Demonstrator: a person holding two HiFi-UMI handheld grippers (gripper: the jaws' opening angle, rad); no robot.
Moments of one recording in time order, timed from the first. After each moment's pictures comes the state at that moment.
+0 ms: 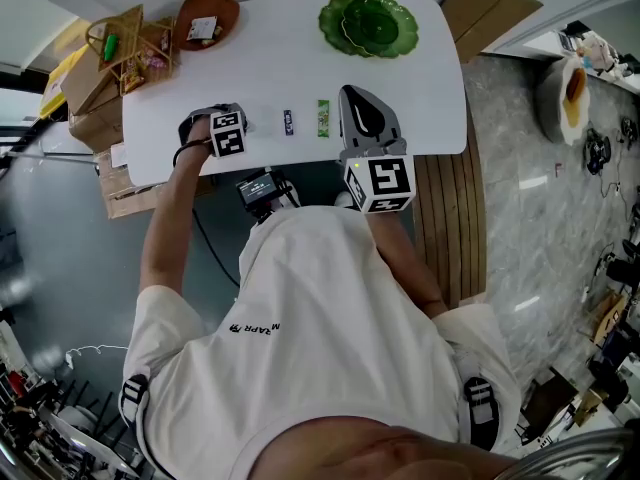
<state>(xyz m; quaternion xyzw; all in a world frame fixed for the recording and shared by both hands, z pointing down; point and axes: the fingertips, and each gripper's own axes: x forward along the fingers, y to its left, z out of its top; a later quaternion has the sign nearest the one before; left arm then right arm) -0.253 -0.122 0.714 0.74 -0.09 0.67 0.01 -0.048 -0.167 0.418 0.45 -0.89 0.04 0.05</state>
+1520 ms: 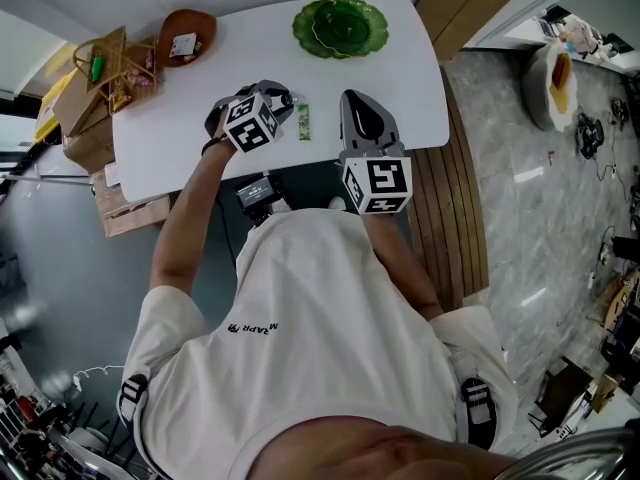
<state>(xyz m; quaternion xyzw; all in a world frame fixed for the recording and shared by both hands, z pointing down) -0.079 -0.185 0.578 0.86 -0.20 0.47 -0.04 0.013 -0.158 0.415 0.50 -0.86 0.05 0.05</state>
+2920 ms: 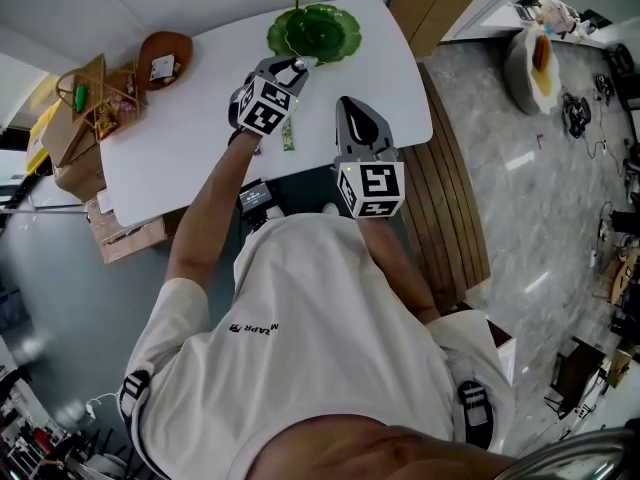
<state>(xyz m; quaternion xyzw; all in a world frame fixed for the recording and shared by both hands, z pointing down) -0.013 -0.275 0.521 0.88 -0.36 0.30 -0.02 0.049 -0.160 0.417 0.54 -0.84 0.04 0.06</state>
